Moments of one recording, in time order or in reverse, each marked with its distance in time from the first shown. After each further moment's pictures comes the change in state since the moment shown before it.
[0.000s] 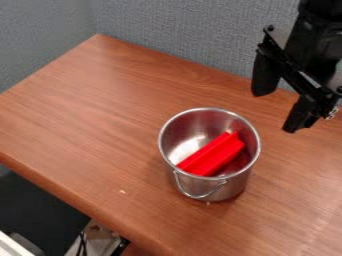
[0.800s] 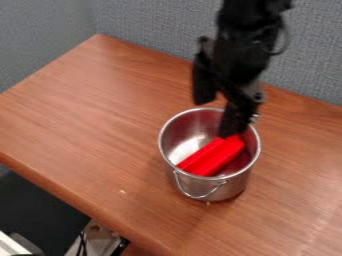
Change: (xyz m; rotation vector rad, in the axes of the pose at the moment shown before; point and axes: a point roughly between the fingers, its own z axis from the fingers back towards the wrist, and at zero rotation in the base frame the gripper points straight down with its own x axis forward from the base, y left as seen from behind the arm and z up) arm -0.058 0.037 -0.021 -0.037 -0.028 0.068
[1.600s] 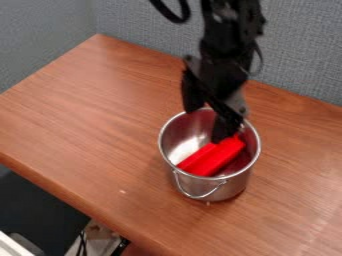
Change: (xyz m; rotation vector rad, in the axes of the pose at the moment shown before) arm 0.023 0.008 -0.044 0.031 -0.053 -0.017
